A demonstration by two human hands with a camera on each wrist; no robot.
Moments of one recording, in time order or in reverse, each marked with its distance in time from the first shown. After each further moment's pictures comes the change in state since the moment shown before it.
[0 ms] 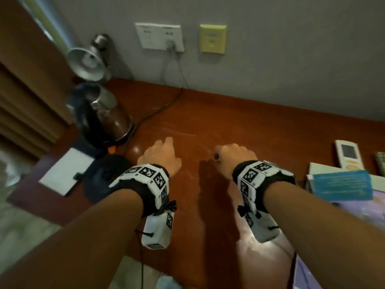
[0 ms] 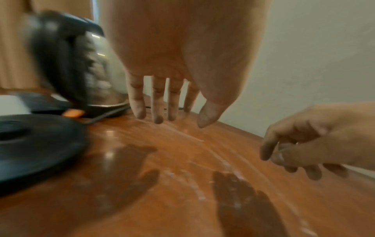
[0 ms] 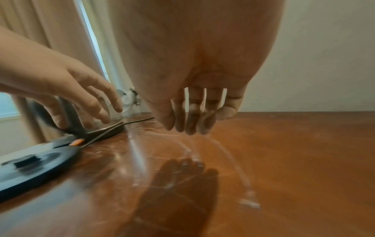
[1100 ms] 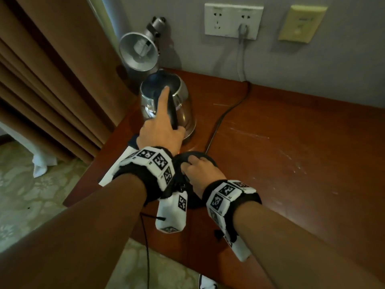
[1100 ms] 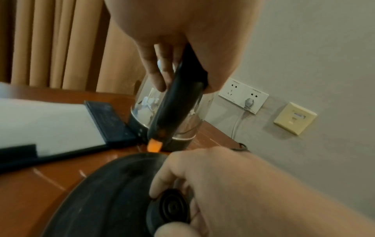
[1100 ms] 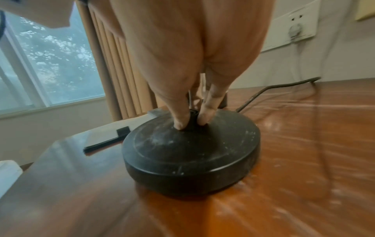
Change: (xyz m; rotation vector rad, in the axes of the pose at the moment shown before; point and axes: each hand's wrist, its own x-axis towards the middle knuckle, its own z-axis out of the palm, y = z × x) left_hand 0.074 -0.180 -0.052 -0.419 0.379 -0.051; right_hand 0.087 -0.249 0.060 0.003 -0.096 -0.329
